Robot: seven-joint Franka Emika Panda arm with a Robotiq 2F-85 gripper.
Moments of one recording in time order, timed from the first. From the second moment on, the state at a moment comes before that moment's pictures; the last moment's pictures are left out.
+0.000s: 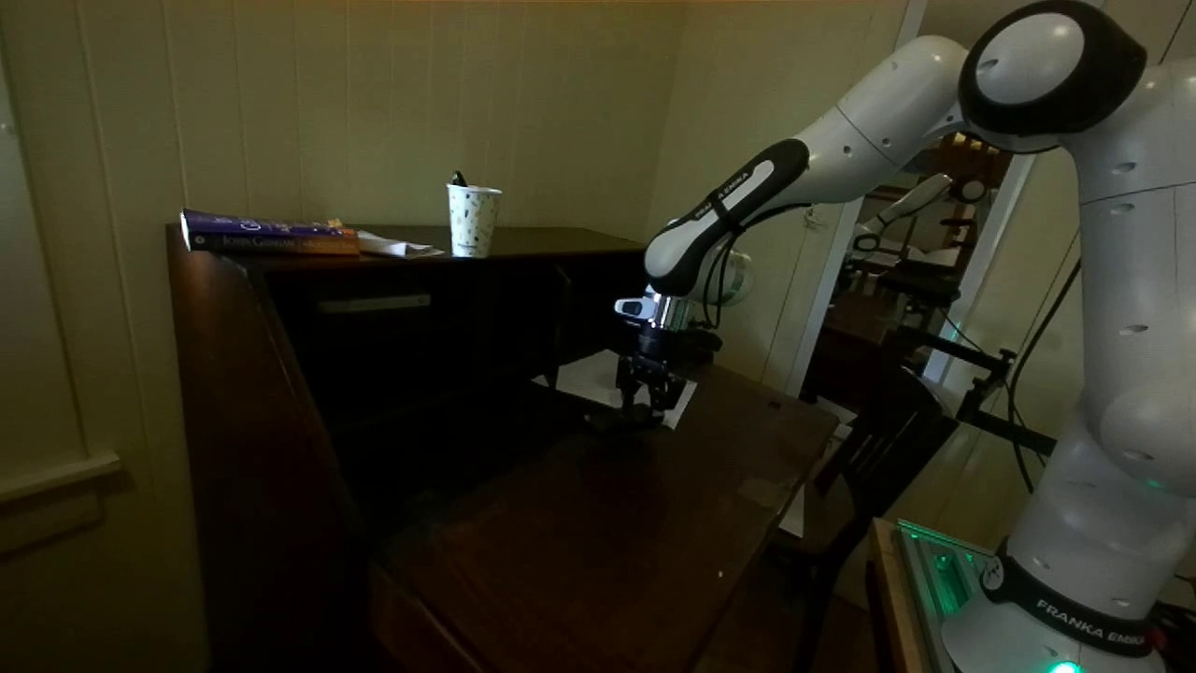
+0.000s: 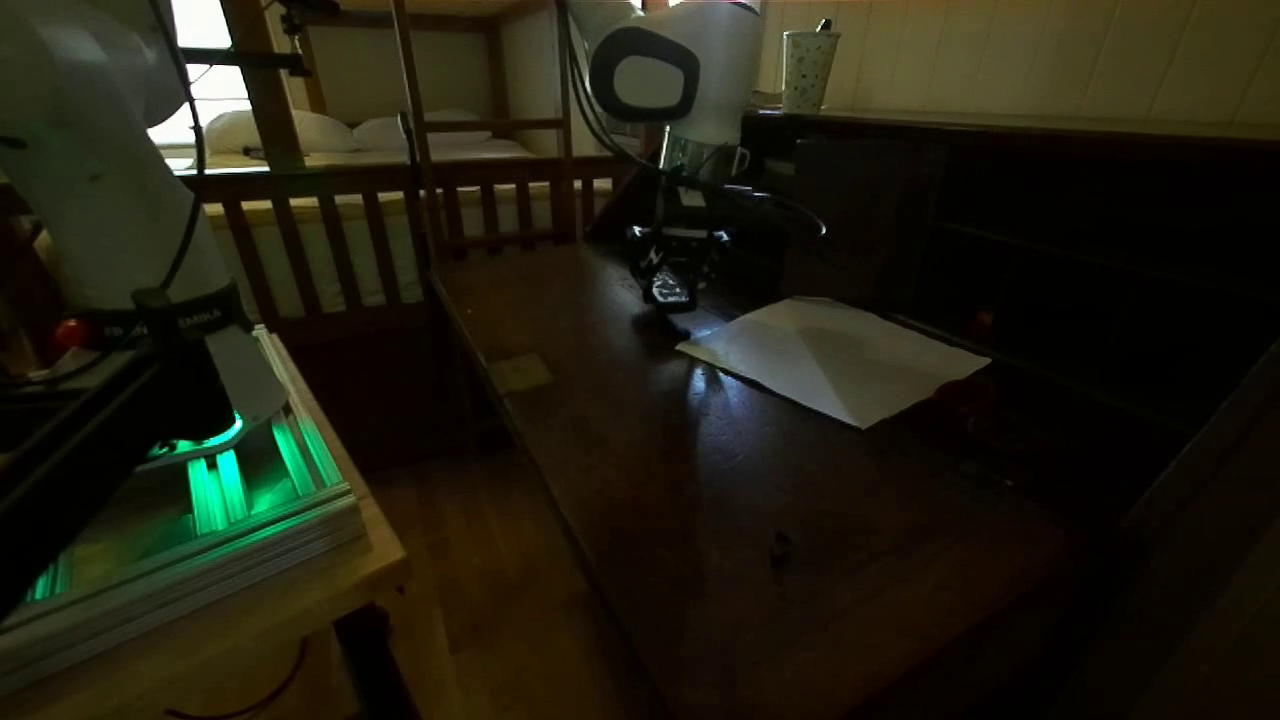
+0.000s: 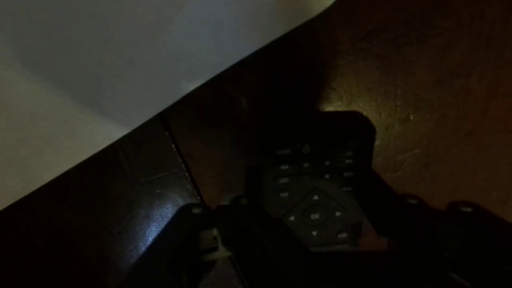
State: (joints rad) arm -0.39 0.37 0.01 -2.13 0.28 2.41 -1.68
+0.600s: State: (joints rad) arm -0.39 0.43 0.01 -2.08 0.28 2.44 -1.70
